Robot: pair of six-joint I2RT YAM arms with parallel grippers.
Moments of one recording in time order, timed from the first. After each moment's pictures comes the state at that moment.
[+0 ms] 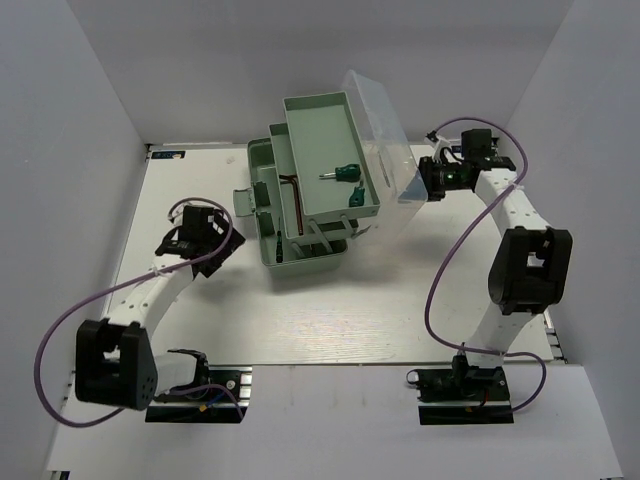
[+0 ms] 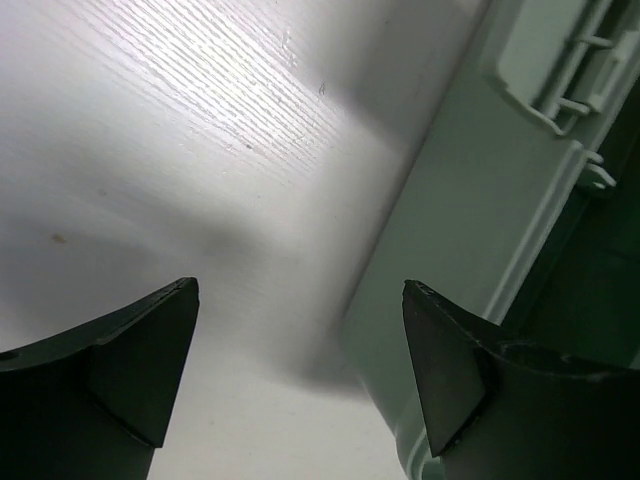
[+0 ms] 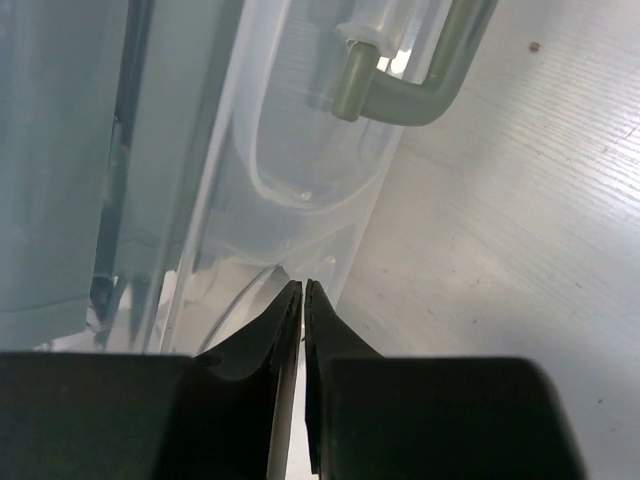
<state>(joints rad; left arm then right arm) -0.18 1.19 0.78 -0.46 -0.14 -0.87 0.02 1.79 1.50 -0.67 -0.90 -0.01</state>
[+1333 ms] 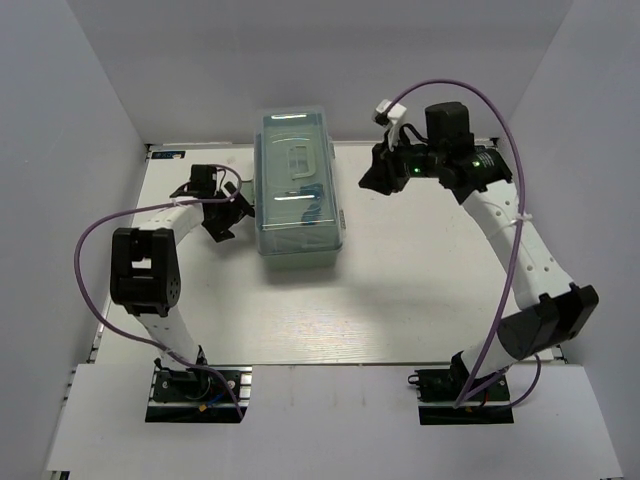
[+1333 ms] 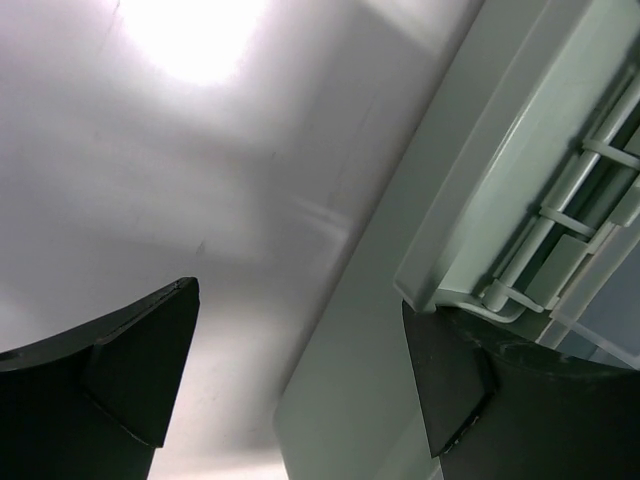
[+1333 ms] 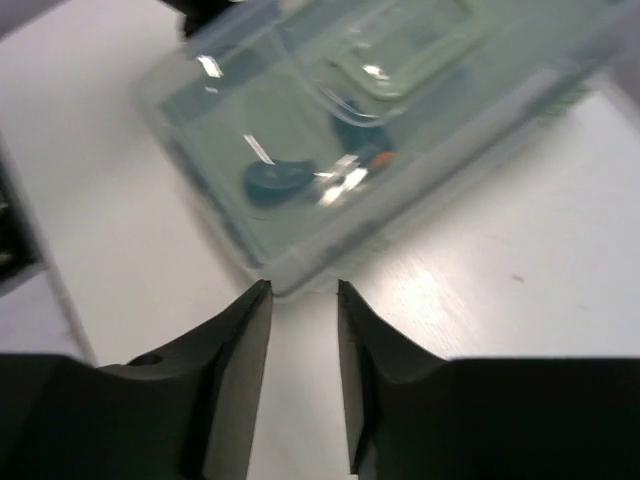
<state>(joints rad) -0.06 1.79 1.19 -0.40 0.16 -0.73 0.41 1.53 1.73 -0.78 -0.68 -0.25</state>
